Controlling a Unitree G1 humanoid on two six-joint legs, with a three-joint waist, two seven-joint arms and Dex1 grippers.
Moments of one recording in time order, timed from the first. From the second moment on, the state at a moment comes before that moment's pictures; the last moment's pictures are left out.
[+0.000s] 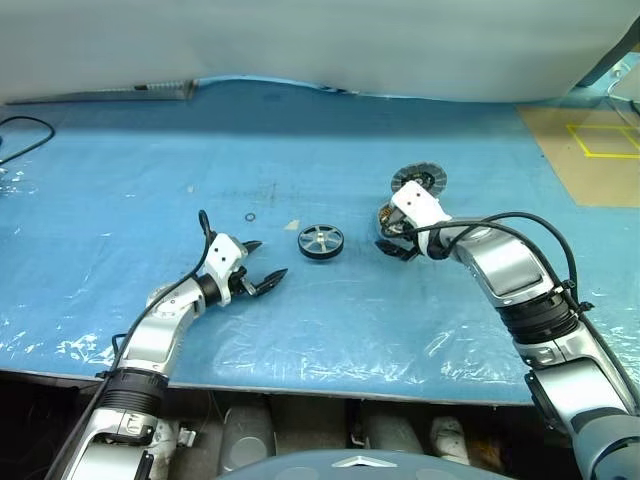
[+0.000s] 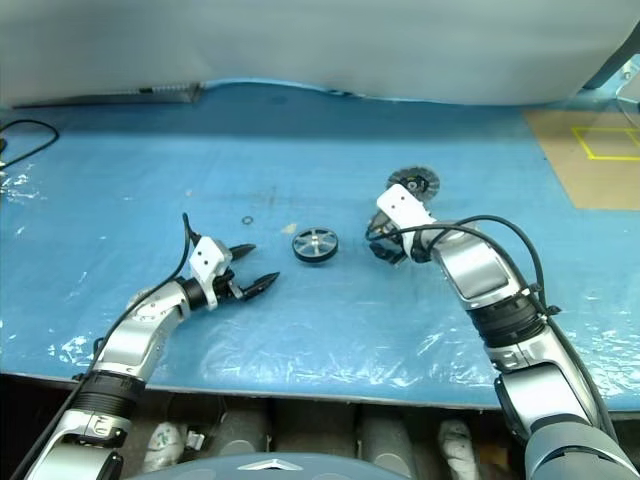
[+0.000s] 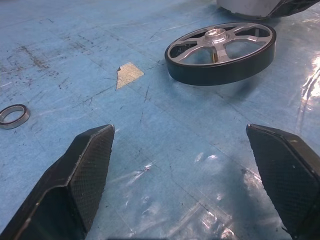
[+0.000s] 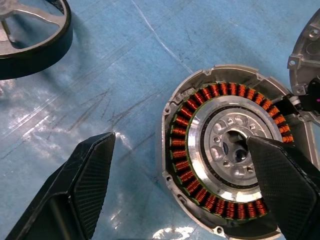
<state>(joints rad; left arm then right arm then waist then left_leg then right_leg) -0.23 0.39 -0.05 0.18 -0.20 0.05 -0.78 -0.63 -0.59 0.30 -0.05 0.07 0.99 0.57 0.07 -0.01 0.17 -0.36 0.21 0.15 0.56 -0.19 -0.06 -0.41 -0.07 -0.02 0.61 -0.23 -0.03</state>
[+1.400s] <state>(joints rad) -0.20 0.39 -0.05 0.15 -0.20 0.06 -0.77 -0.65 -0.38 0.43 -0.31 0.20 1.32 0.56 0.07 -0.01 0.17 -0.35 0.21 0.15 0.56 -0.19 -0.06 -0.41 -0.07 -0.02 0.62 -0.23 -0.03</state>
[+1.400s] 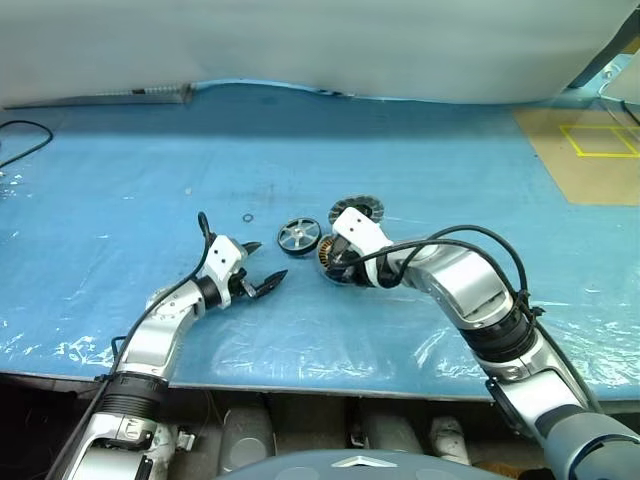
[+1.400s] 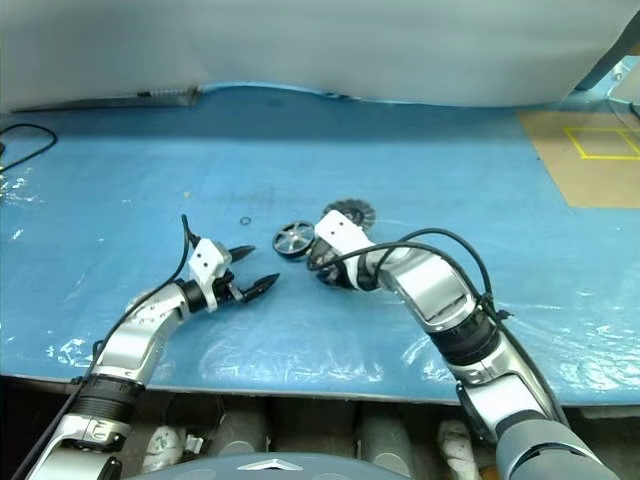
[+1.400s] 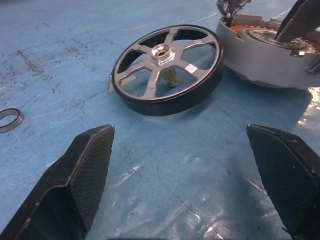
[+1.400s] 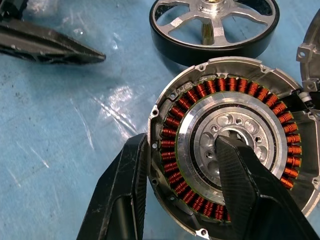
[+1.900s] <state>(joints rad) -0.20 0.39 -0.05 0.15 -0.20 0.06 -0.77 -0.67 -0.36 0.44 -0.27 0.20 1.27 0.54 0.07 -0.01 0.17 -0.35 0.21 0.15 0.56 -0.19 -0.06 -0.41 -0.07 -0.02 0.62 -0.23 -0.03</state>
